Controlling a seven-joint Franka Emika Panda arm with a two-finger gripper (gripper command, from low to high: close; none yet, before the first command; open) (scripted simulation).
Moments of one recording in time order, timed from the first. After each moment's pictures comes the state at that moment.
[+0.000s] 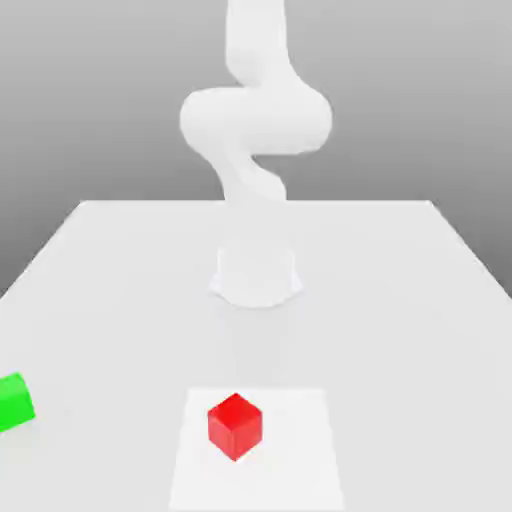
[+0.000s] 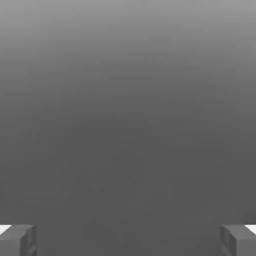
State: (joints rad) arm -0.01 -0.71 0.00 -2.35 0.02 2.35 0.86
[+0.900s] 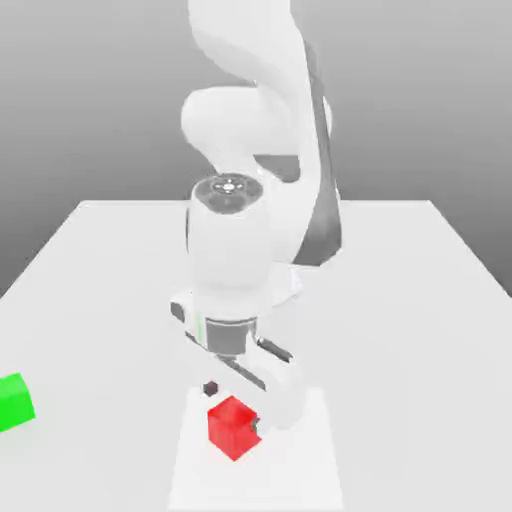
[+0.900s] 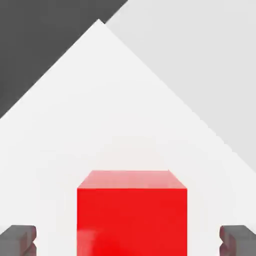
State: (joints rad) arm -0.11 0.26 0.03 -2.70 -0.05 2.96 1.55
